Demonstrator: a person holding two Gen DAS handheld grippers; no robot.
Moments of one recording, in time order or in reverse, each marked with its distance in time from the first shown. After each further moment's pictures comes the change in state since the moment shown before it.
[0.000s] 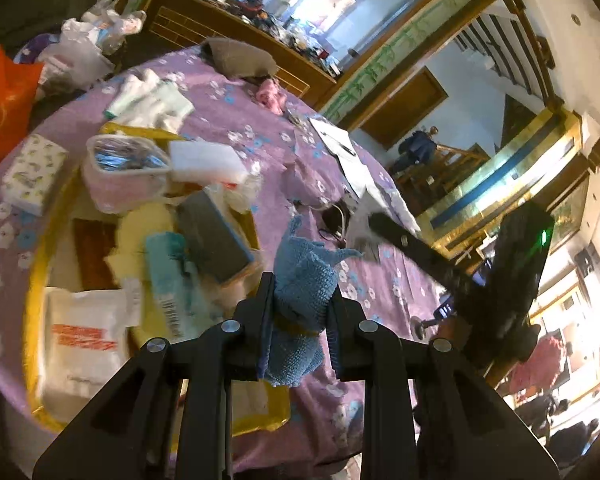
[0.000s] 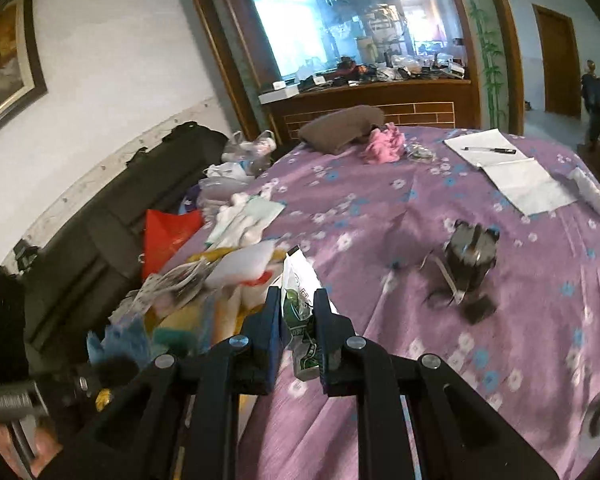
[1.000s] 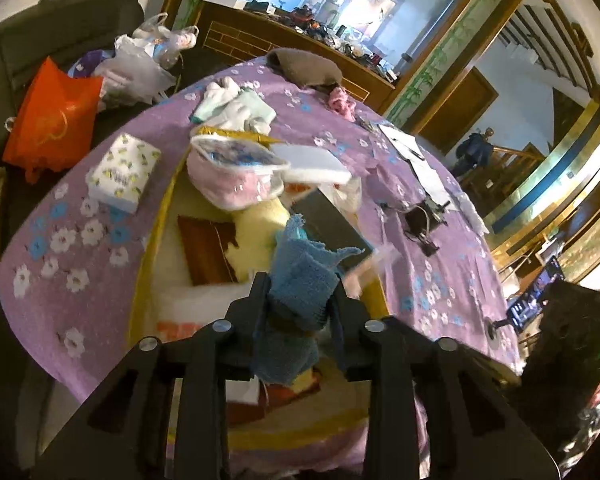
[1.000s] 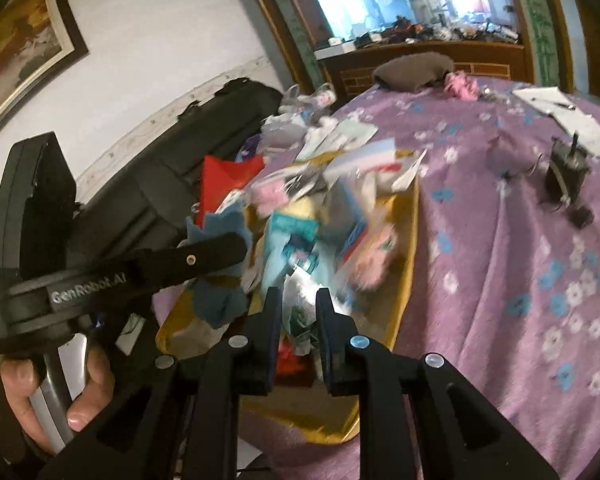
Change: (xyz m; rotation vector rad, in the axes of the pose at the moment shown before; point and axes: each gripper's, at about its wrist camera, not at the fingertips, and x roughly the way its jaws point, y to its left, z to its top) left arm -0.007 0.046 -0.018 0.014 -0.026 0.220; right arm 0.026 0.082 -0.086 -0.022 0.129 0.184
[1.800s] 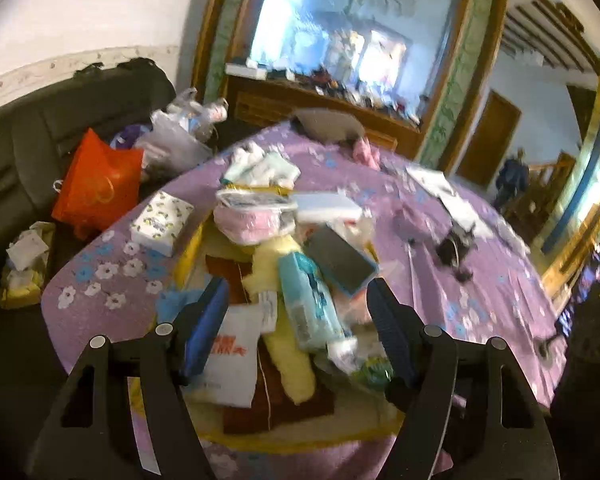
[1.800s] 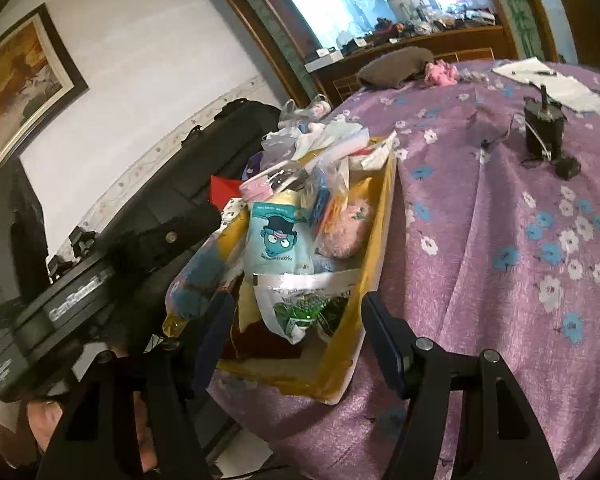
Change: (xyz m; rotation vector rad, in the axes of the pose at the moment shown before) left arm -0.011 -0.041 -0.028 0.124 -0.234 0.222; right arm -0.021 -0.024 -0.029 0.108 -0.068 0.047
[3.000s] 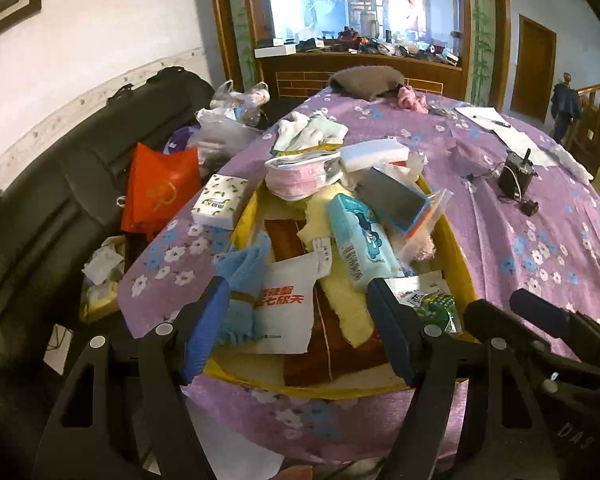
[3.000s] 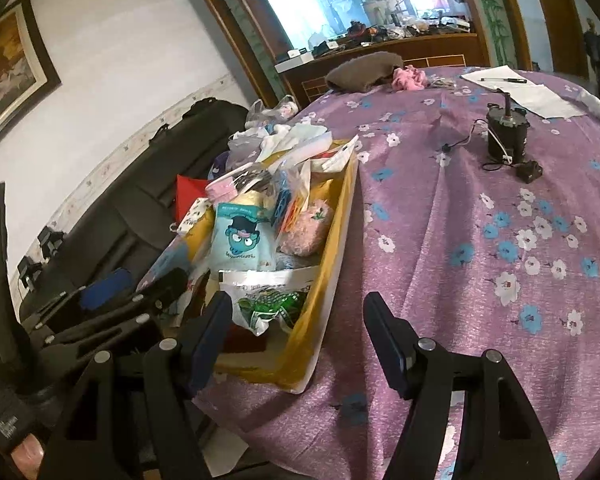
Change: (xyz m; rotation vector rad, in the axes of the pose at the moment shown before) left arm -0.003 -0.018 -0.023 0.163 0.082 0.303; right arm -0.011 0.003 0.000 -0.014 0.000 -0.148
